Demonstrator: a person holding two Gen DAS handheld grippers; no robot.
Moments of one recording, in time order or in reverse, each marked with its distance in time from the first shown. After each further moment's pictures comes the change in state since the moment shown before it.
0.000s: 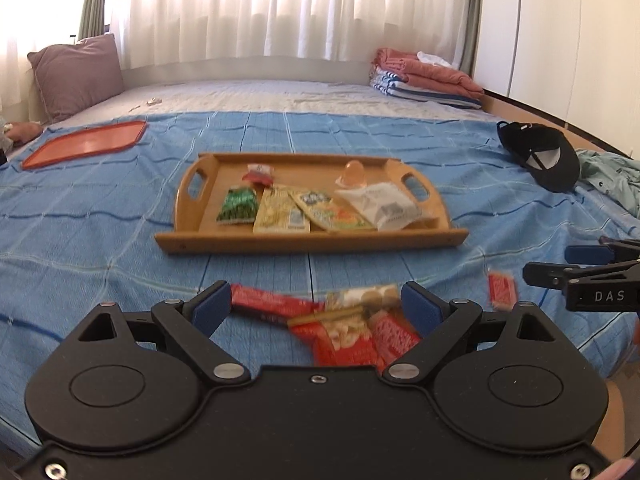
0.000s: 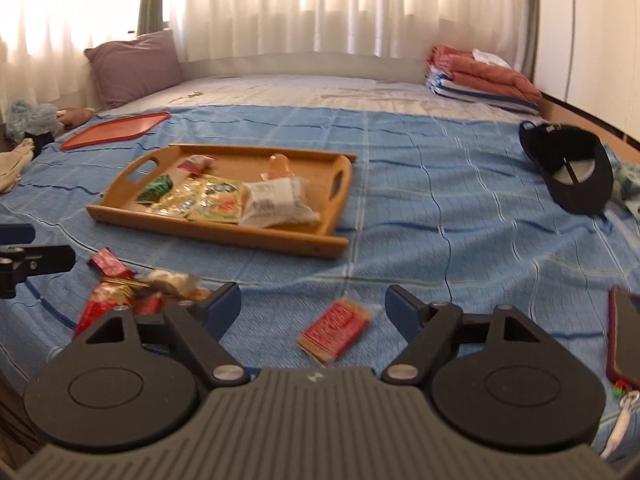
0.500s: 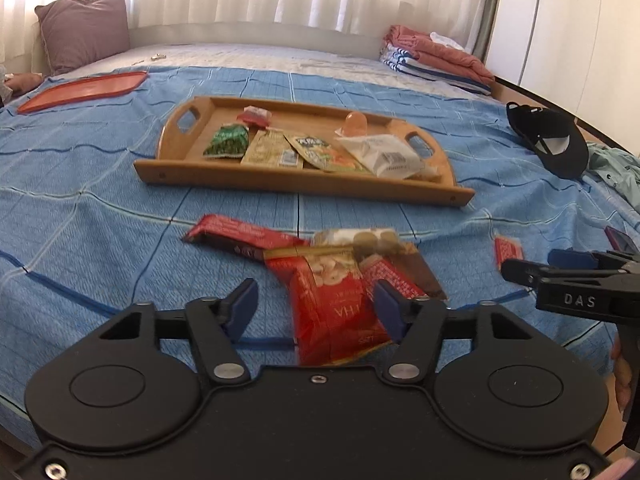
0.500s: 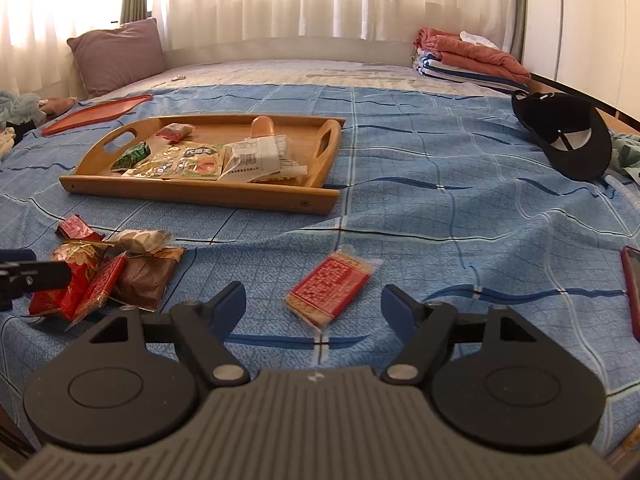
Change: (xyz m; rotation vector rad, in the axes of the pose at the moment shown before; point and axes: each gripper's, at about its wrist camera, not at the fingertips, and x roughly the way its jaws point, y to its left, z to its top) left arm 0.034 -0.008 -0.040 -0.081 0.074 -0.015; right arm 0.034 0.005 -0.036 0.005 0.020 -0.033
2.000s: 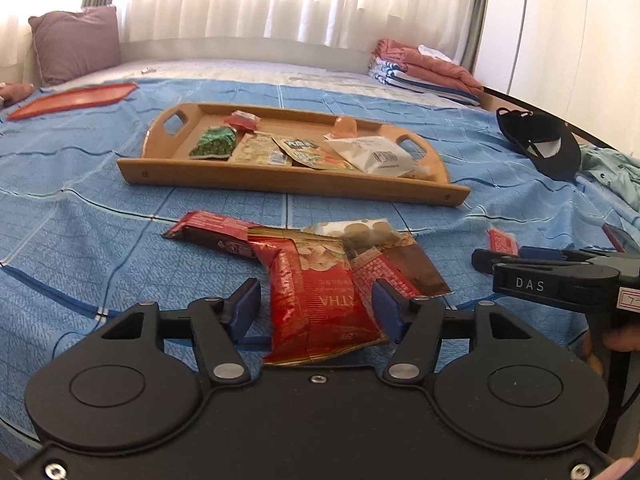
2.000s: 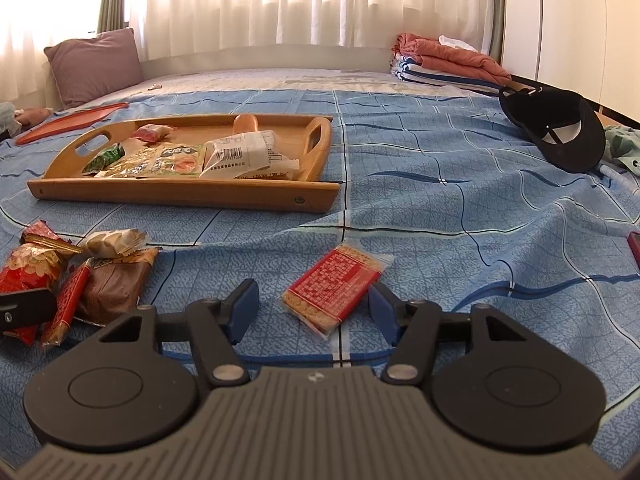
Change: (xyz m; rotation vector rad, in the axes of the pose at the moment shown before) left arm 0.016 -0.001 -0.019 0.027 -0.070 -0.018; right arm 0.033 0.014 -0.012 0.037 -0.042 -0.078
